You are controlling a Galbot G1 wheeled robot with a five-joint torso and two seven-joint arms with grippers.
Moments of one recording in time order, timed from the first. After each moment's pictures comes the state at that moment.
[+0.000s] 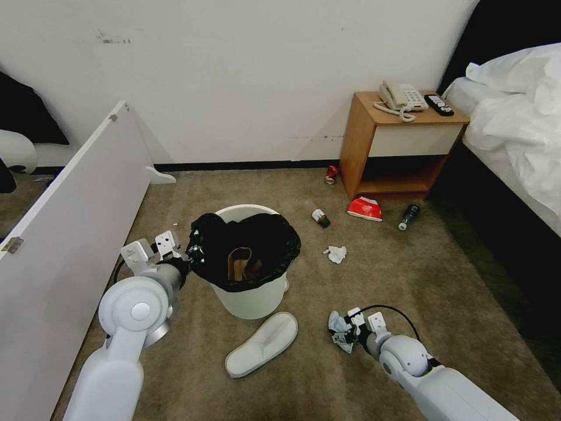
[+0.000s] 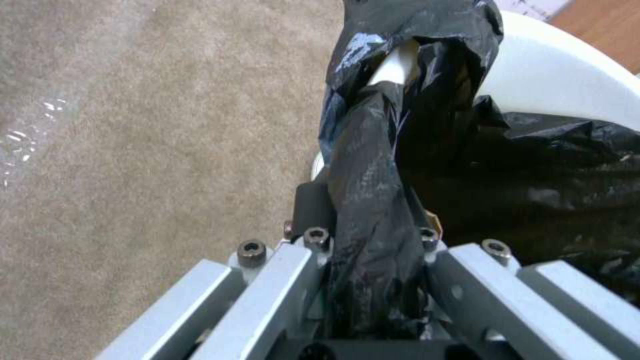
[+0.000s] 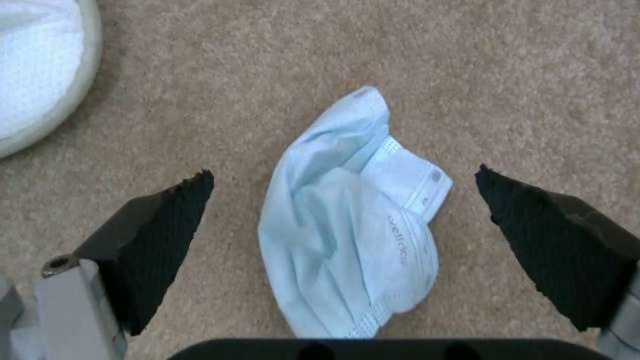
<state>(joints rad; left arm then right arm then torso) 1.10 -1.25 -0.48 -2.14 -1.18 0.74 -0.78 -1.03 0.98 -0.07 1.45 0.53 -0.45 0.05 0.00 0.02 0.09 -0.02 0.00</state>
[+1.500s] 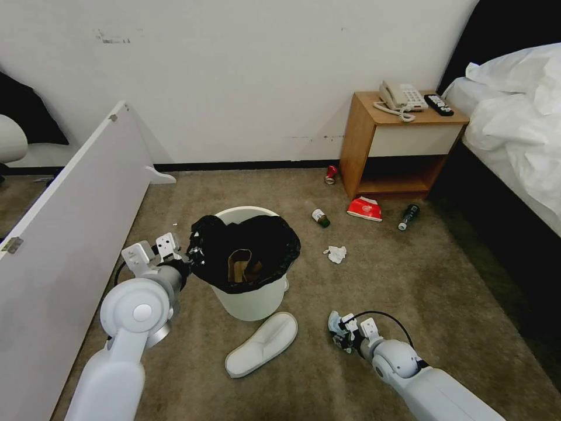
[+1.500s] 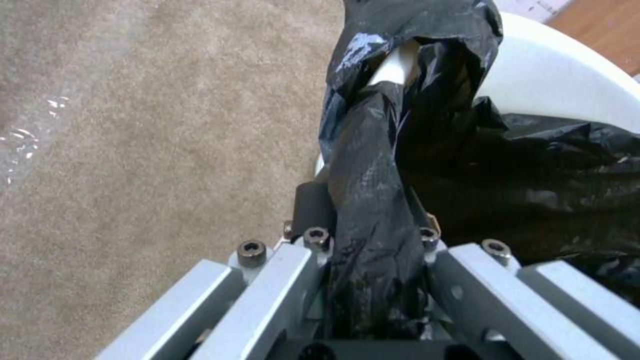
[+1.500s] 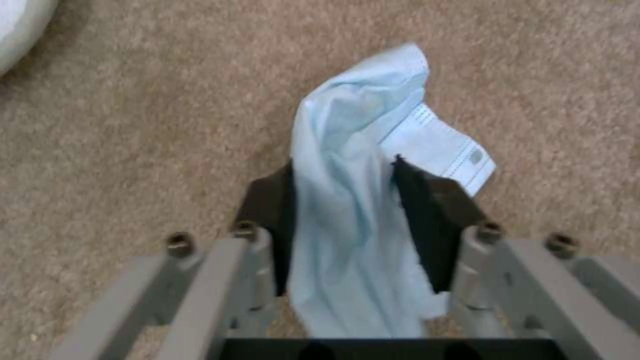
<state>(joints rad) 1.10 -1.26 -0.48 -2.13 -1.16 0.74 -0.77 -1.00 1.02 -0.11 1.33 0.47 -0.39 0.01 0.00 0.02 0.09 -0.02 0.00</state>
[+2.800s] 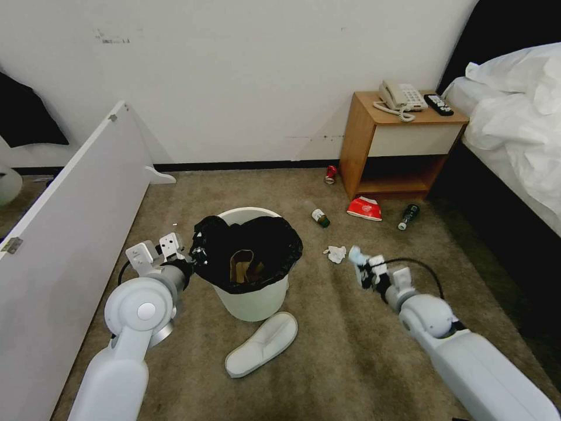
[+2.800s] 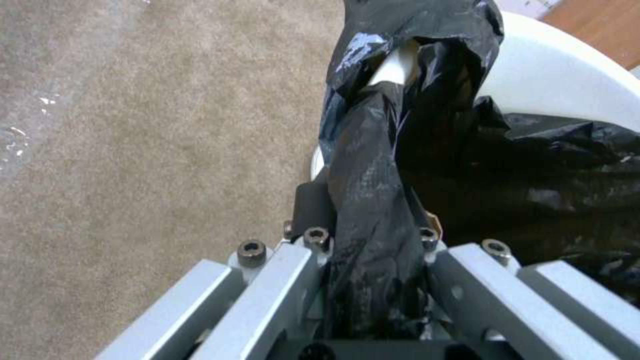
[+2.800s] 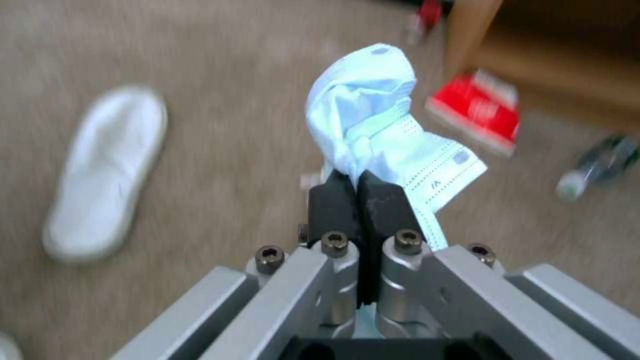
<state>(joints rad) 1.10 -1.26 -0.47 -2.13 -1.16 0.74 -0.77 -0.99 0.92 0.21 1.68 0.49 -0.37 0.04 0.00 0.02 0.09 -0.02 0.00</state>
